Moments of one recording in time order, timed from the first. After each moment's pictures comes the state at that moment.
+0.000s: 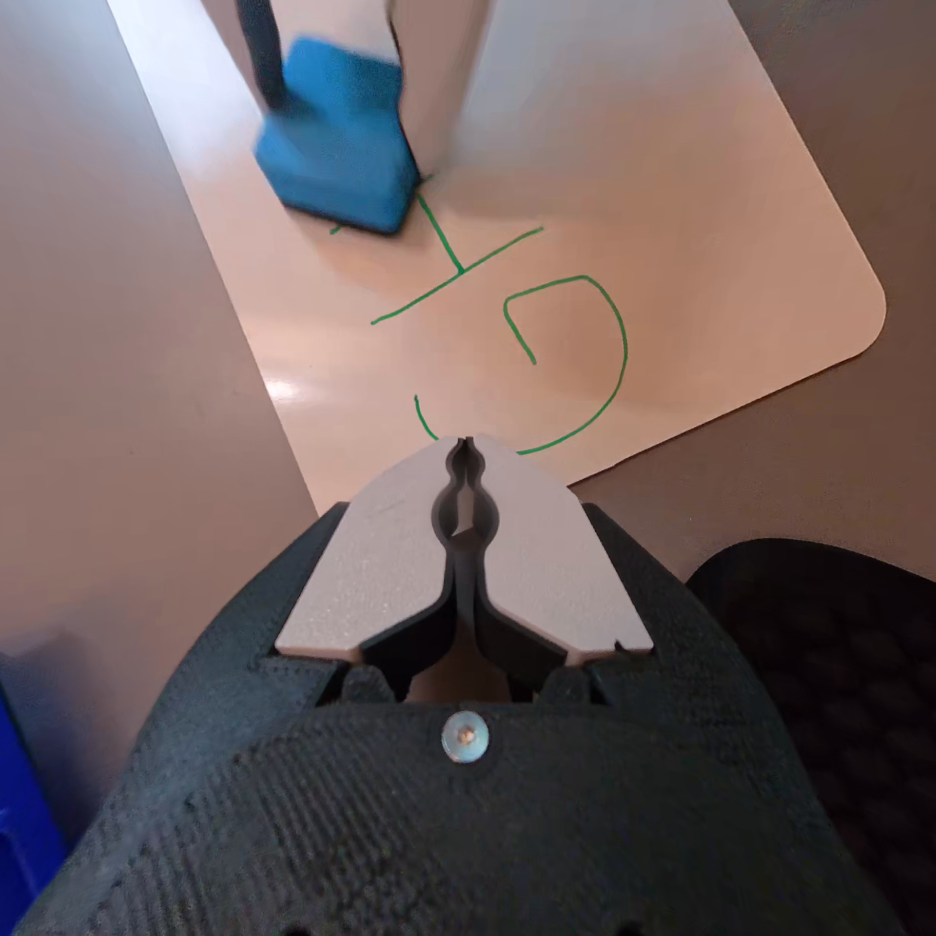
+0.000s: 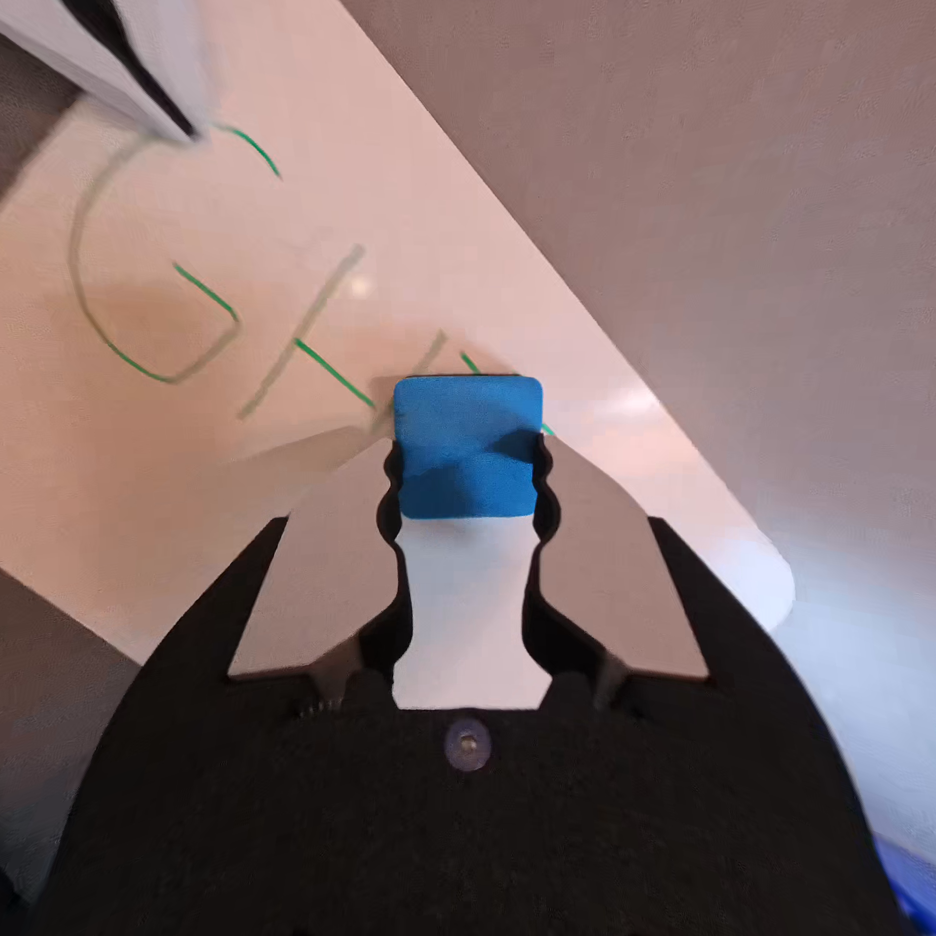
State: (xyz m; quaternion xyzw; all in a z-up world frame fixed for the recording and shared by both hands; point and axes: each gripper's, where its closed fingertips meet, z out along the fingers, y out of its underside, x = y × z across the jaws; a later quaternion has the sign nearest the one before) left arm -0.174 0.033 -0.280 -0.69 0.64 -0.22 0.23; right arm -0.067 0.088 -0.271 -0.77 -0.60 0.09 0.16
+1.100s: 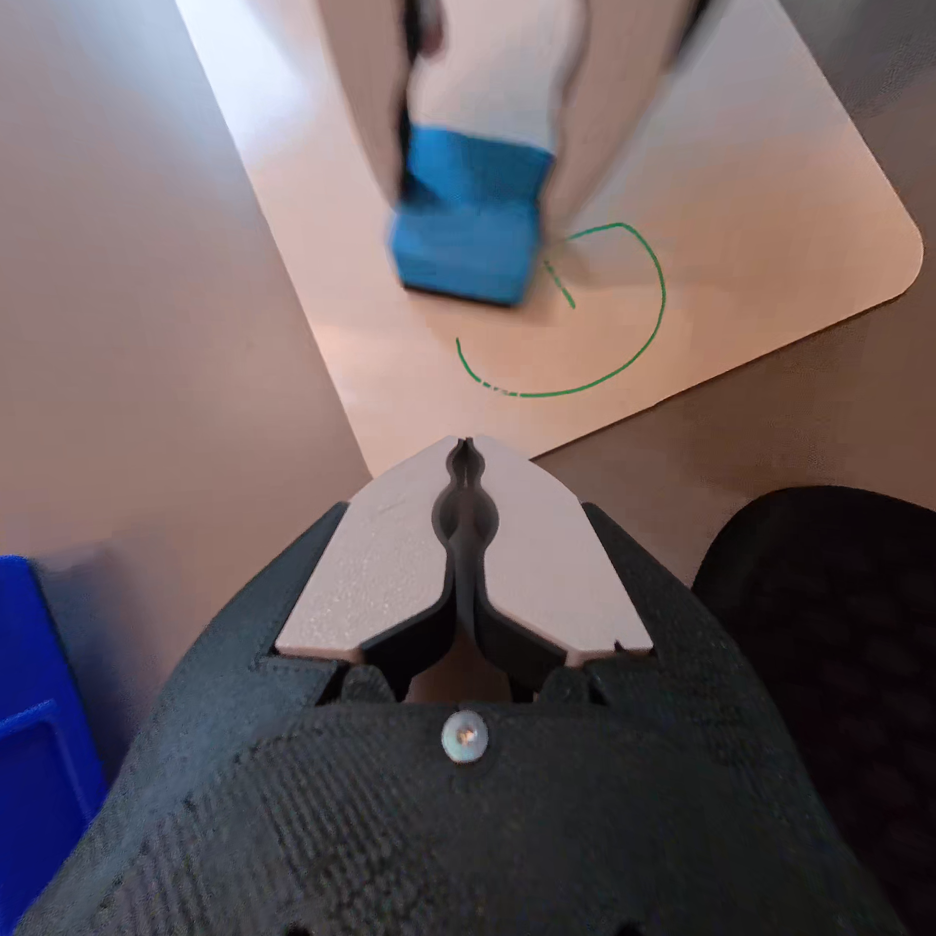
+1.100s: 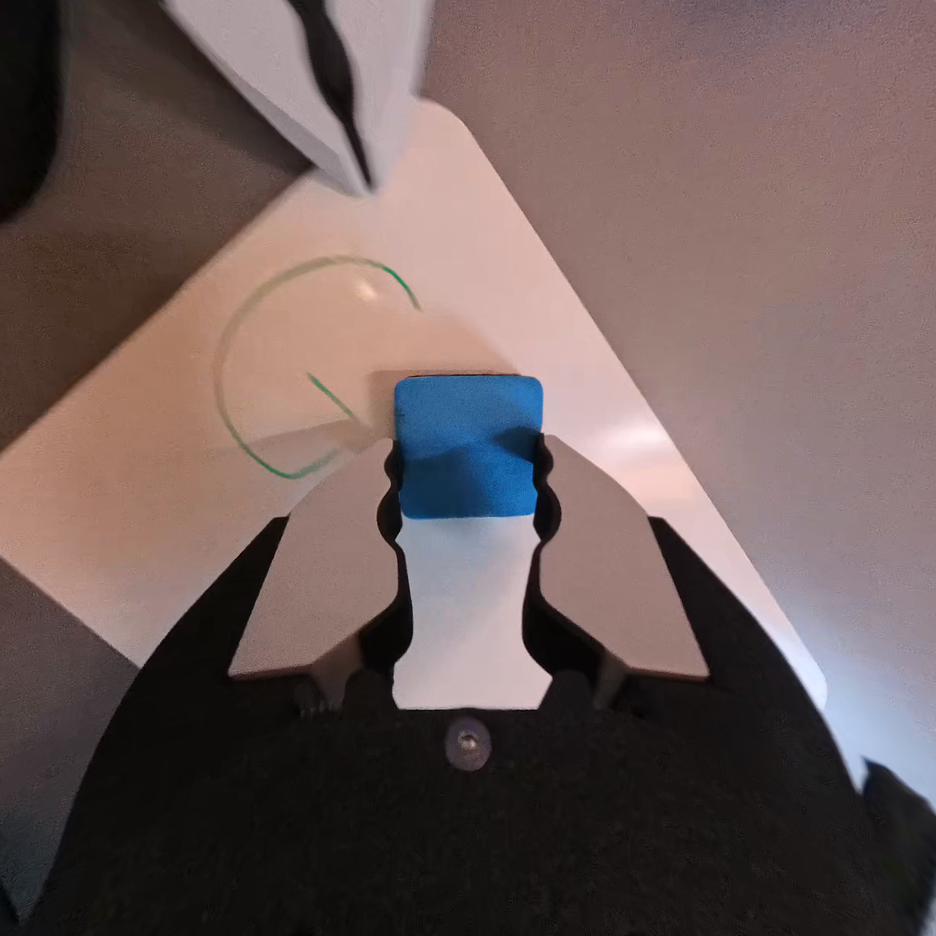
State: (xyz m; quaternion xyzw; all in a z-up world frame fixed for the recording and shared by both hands) left arm -0.200 0.046 -0.280 -0.70 0.63 -0.22 0.25; right arm -0.119 0.061 -0.271 -0.73 -0.65 0.09 0.17
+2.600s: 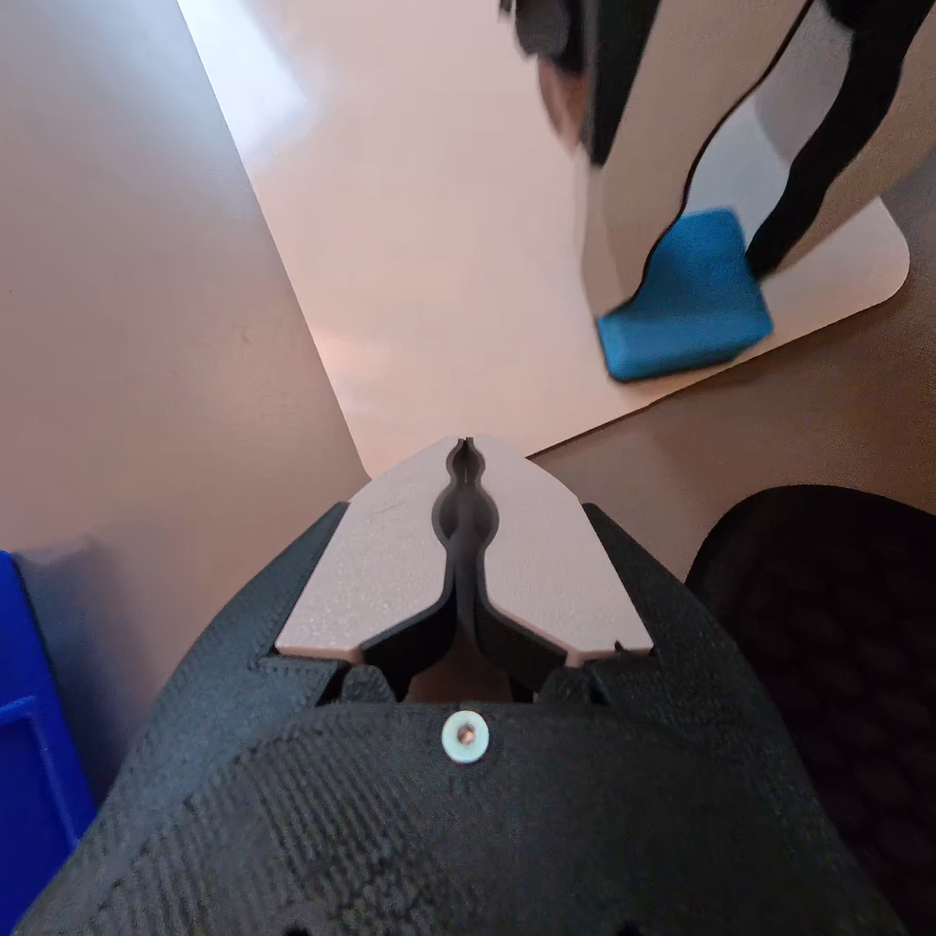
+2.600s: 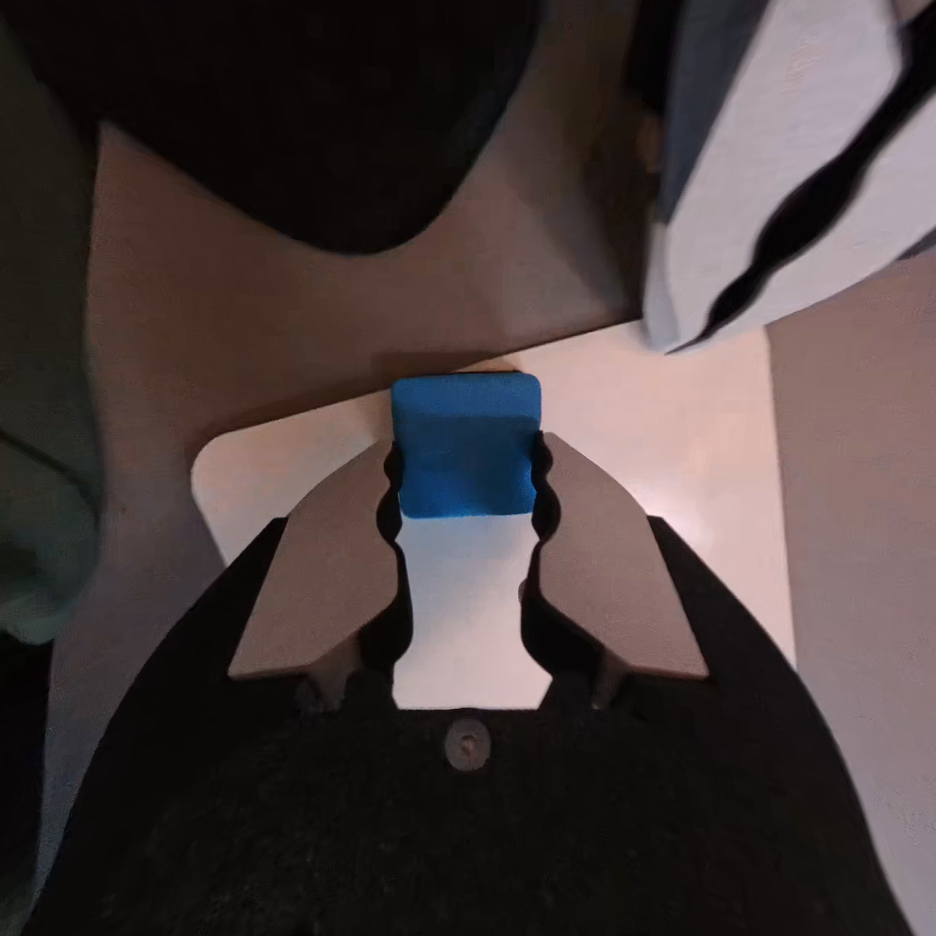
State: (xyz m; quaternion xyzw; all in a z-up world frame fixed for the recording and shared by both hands) left arm -0.201 0.043 -0.279 -0.70 0.62 -0.23 0.26; right arm -0.152 -0.020 -0.272 -0.59 -0.79 0.13 0.11
